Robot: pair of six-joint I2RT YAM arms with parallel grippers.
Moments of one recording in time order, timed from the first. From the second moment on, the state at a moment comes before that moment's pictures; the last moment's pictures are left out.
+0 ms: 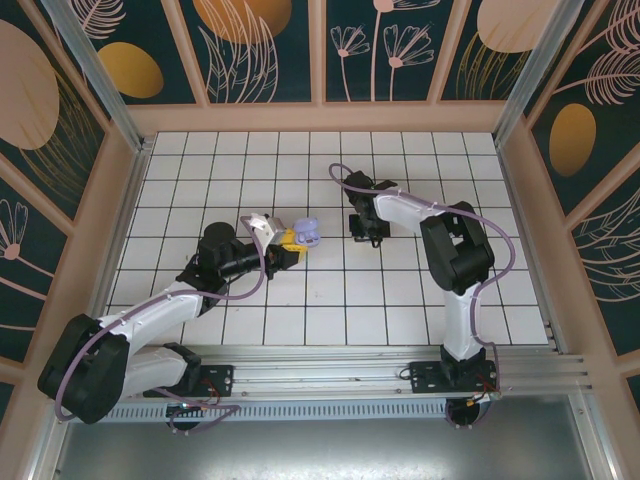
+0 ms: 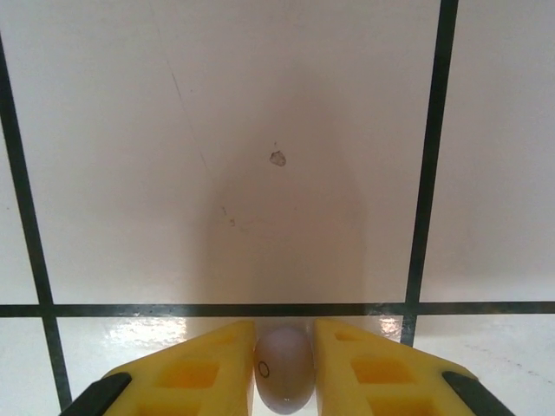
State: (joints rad) left arm -0.52 1.18 0.48 0.49 0.62 0.00; right arm 0.53 2.02 1.42 -0.78 0.12 0.47
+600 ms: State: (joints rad) left arm -0.52 1.13 0.48 0.49 0.62 0.00; right arm 0.53 1.82 1.42 -0.82 0.08 0.46
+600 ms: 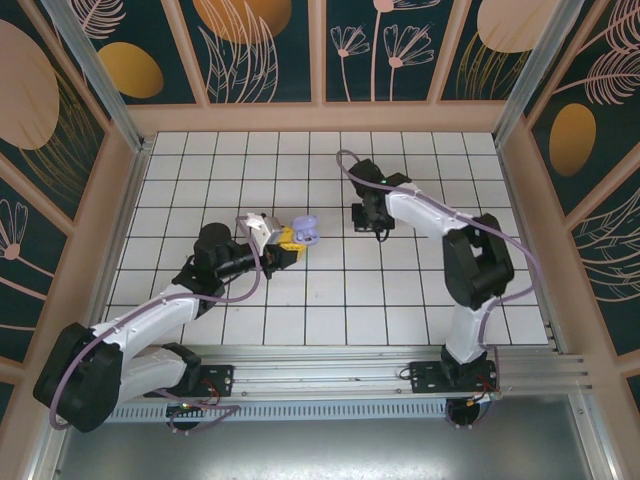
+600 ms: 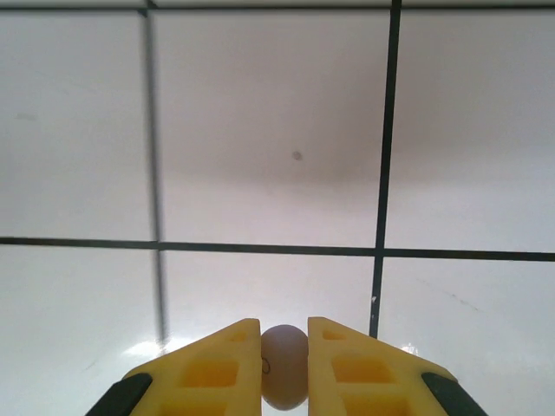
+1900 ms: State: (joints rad) left arm -0.55 1.13 0.46 0.56 0.69 -0.11; right arm 0.85 1.31 1.34 -0.68 -0.30 0.33
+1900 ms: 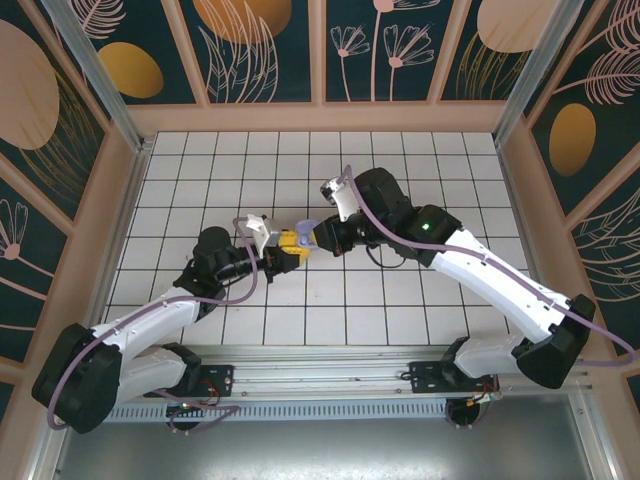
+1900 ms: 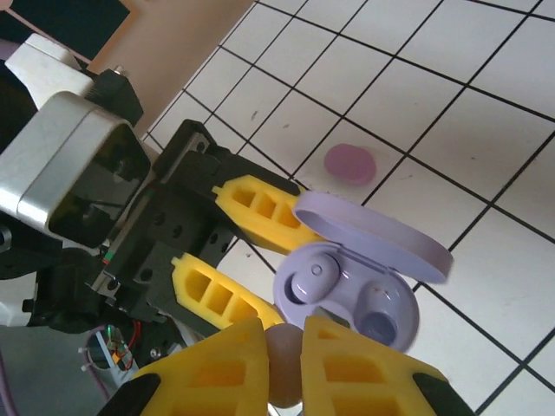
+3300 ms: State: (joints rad) left arm -0.55 1.12 0.46 0.60 0.75 -0.10; right arm 0.85 1.30 1.30 -0.68 -0.29 0.23
